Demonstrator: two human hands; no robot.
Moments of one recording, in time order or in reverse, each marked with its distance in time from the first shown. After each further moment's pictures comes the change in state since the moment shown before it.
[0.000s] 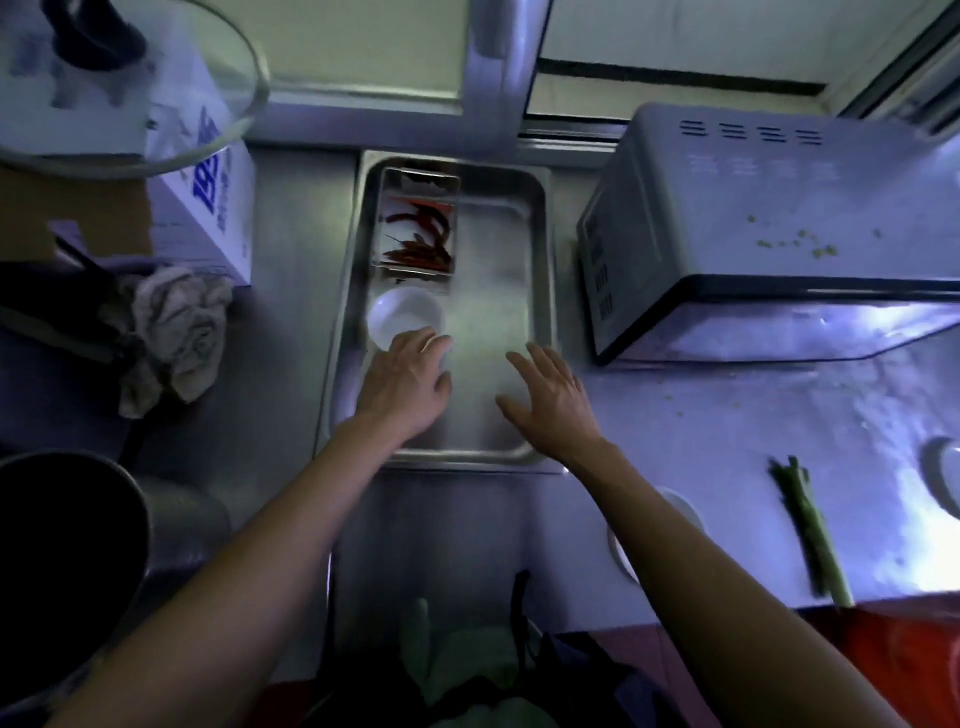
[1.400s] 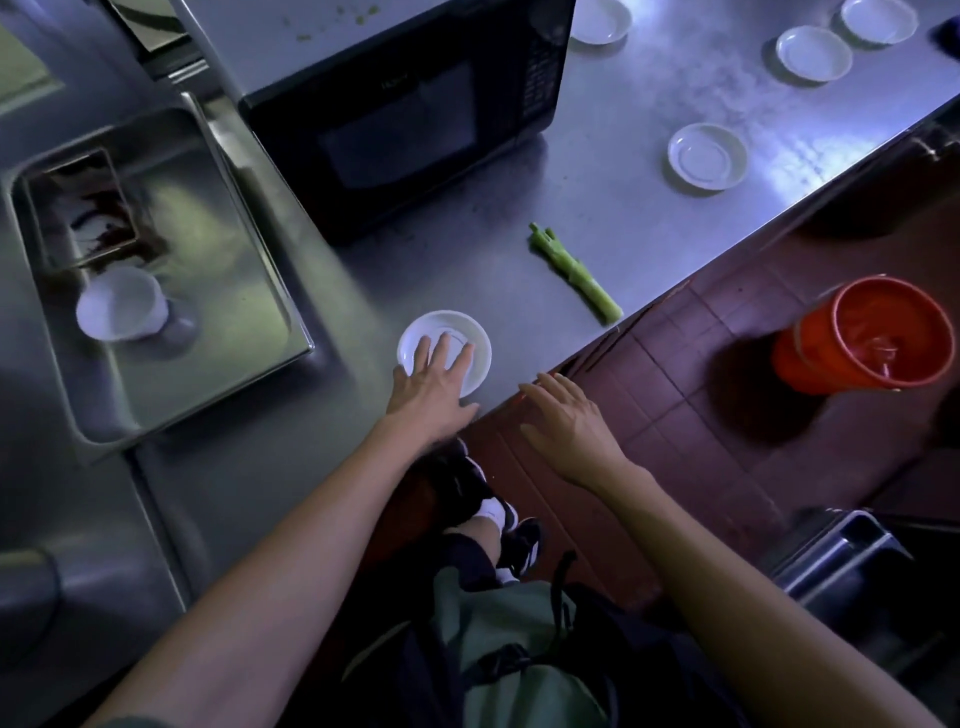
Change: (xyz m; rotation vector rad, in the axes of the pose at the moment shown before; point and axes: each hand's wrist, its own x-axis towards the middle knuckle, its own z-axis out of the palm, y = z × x) left_hand -0.130 0.287 0.191 0.379 -0.483 0.384; right_hand -0.372 0.193 0.029 0.240 0.030 0.444
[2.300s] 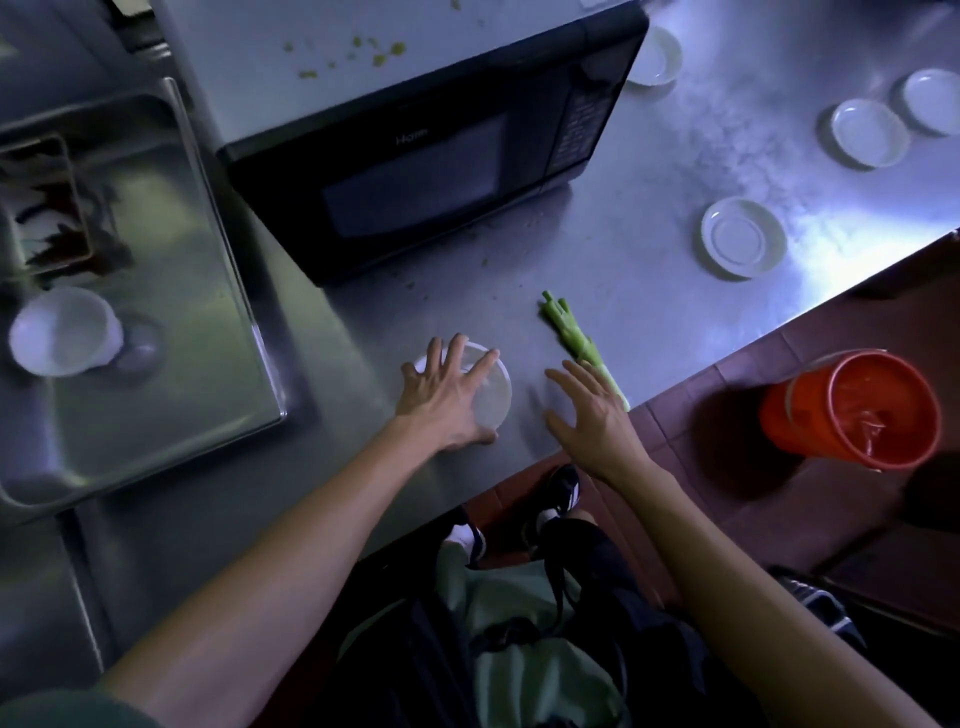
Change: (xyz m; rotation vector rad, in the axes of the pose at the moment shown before) left_hand 0.105 0.002 -0.049 -0.022 0.005 0.005; right_hand 0.123 0.041 -0.074 0.052 0.076 -0.011
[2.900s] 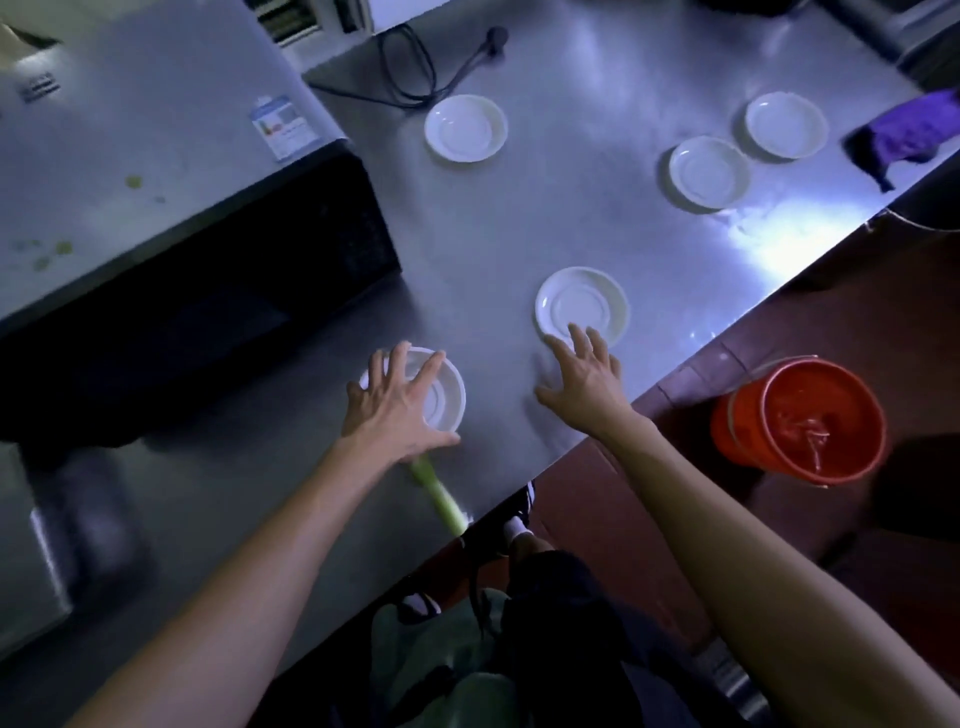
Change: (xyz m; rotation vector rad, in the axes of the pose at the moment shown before) left_hand 0.169 0.153 -0.077 0.031 0.069 -0.064; right_hand 0.132 0.214 -0.153 -0.141 -0.022 0.216
